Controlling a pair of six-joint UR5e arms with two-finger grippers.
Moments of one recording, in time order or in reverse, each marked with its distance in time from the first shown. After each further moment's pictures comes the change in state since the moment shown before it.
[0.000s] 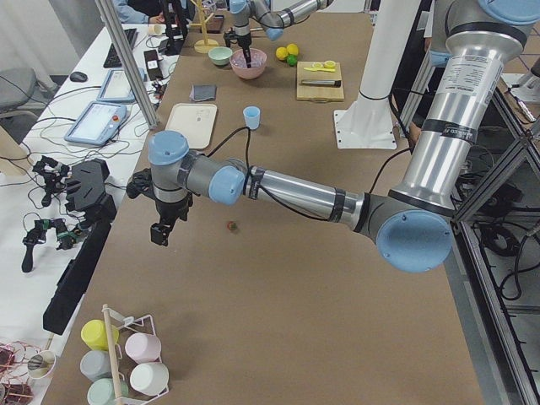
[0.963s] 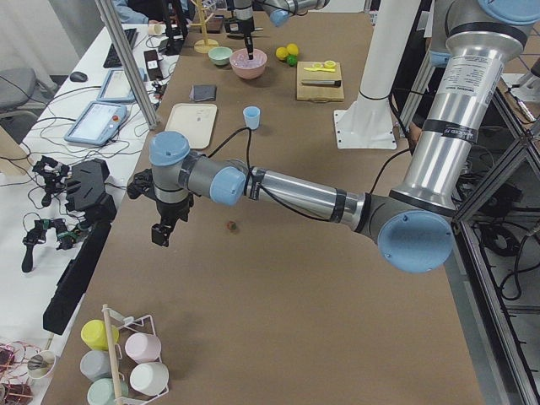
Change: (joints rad) left arm 0.000 0.006 -0.004 -0.001 0.000 0.000; right arm -0.037 0.120 0.240 -0.164 0.086 0.199
